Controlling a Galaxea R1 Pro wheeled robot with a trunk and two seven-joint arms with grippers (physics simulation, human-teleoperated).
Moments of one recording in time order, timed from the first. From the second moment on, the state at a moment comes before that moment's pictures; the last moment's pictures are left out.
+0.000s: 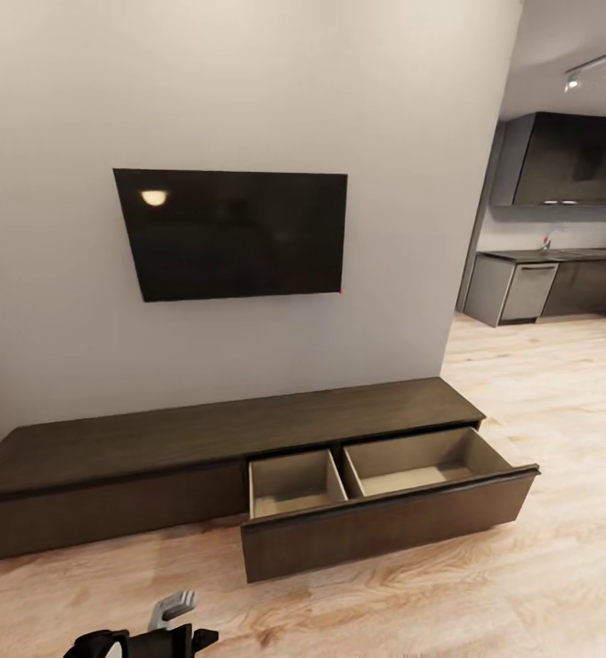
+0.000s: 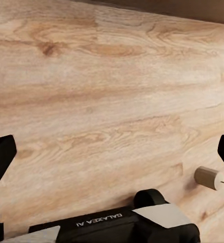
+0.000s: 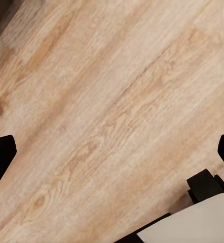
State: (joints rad) left arm -0.25 0.14 -0.04 -0.71 0.37 0.59 -0.40; right arm -0.24 -0.04 0.37 -0.21 -1.02 -0.10 -0.02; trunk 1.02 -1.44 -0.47
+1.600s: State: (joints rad) left arm -0.25 0.15 -0.01 -0.69 0.43 0.58 -0.24; right arm -0.24 -0.04 0.37 -0.21 -1.02 -0.10 -0.02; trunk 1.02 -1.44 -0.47
